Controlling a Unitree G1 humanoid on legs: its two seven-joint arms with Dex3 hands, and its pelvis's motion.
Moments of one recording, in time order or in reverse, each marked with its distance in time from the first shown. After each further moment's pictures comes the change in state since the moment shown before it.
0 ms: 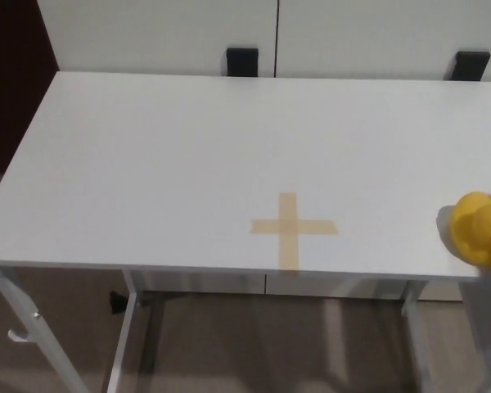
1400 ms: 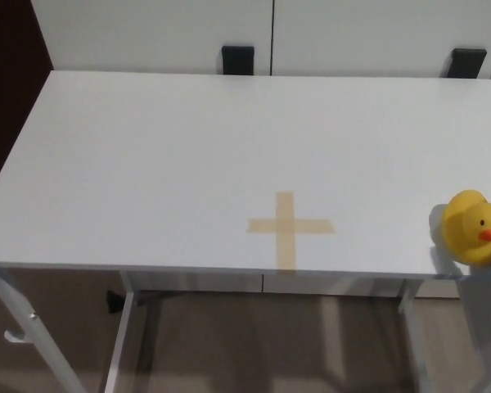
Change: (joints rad) left_arm 0.018 -0.024 -0.037 -0.002 0.006 0.000 0.010; right_arm 0.033 0.276 0.101 0.071 -0.091 0.079 -0.148
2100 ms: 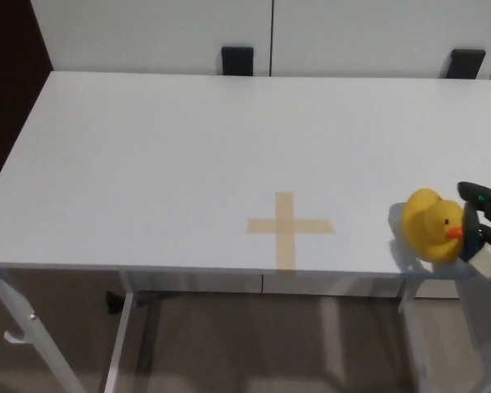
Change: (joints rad) left_arm 0.003 -0.012 -0.007 -0.007 0.000 0.000 0.000; right_arm -0.036 0.095 0.062 -0.002 -0.024 -0.014 -0.064
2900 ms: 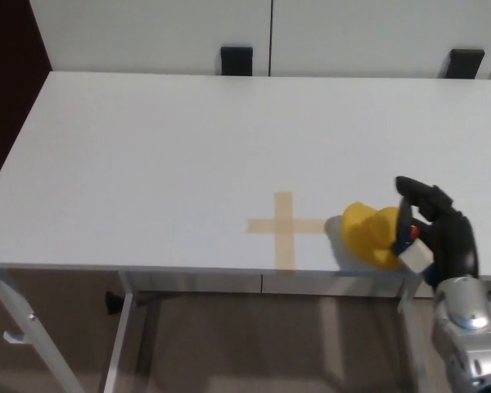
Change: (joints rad) left_arm 0.000 -0.005 -0.017 0.005 0.001 0.000 0.000; right_arm -0.006 0.214 0.037 -0.070 -0.013 0.032 -0.116
